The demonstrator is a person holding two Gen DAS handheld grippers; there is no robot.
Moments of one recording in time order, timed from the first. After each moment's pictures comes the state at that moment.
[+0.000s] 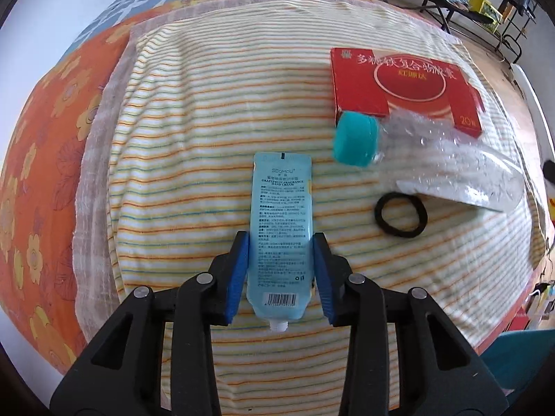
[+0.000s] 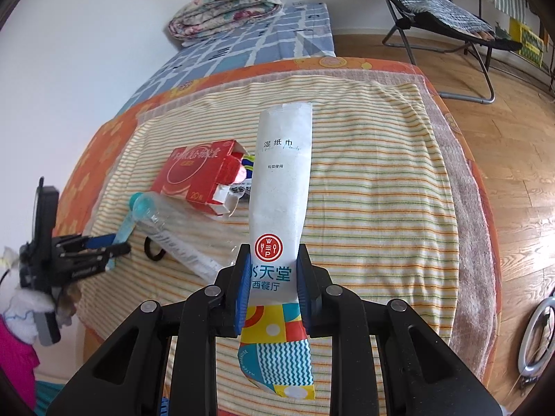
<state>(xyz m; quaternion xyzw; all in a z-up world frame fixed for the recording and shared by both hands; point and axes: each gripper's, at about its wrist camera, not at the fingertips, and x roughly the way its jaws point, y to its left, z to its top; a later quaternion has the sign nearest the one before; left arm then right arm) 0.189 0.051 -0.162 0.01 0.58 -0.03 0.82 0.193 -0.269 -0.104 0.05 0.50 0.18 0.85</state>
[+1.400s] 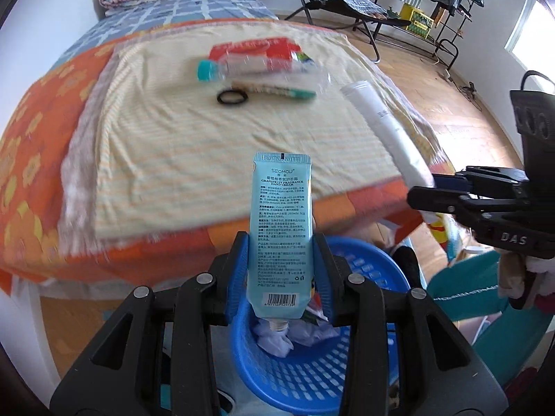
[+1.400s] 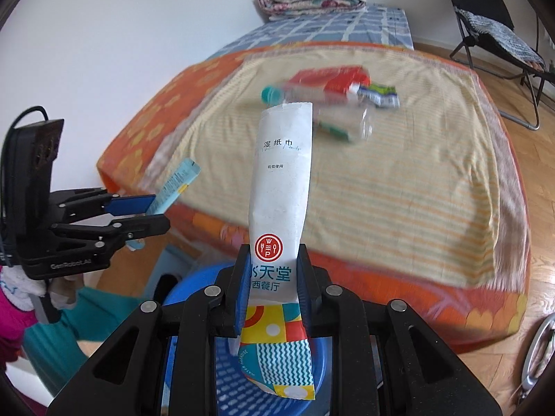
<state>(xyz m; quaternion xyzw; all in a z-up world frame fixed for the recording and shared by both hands) -0.037 -0.022 -0.100 -0.02 0.51 -0.13 0.85 0.003 -0.246 -0.105 0.00 0.50 0.32 0.81</state>
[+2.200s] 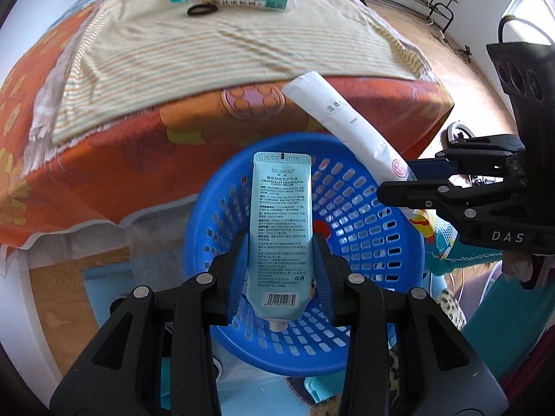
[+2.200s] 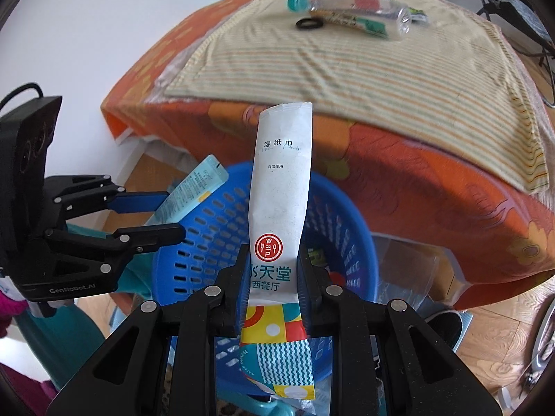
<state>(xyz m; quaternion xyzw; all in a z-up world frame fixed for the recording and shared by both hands) -0.102 -0.048 -0.162 0.00 0.58 -0.15 0.80 -0.055 -0.225 -0.168 -0.04 0.56 0.34 0.75</state>
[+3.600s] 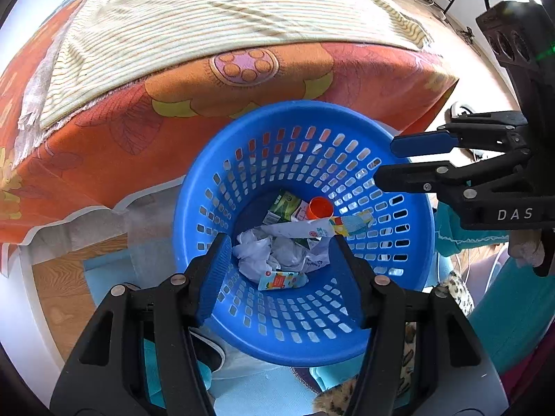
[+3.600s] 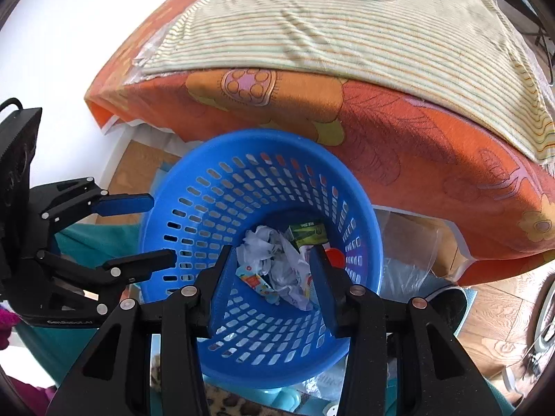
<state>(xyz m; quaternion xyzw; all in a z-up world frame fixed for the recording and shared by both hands) -0.105 -0.055 -0.177 0.02 0.60 -0.15 0.78 -0.050 -0.225 -0.184 -0.03 0.60 0.31 0.73</state>
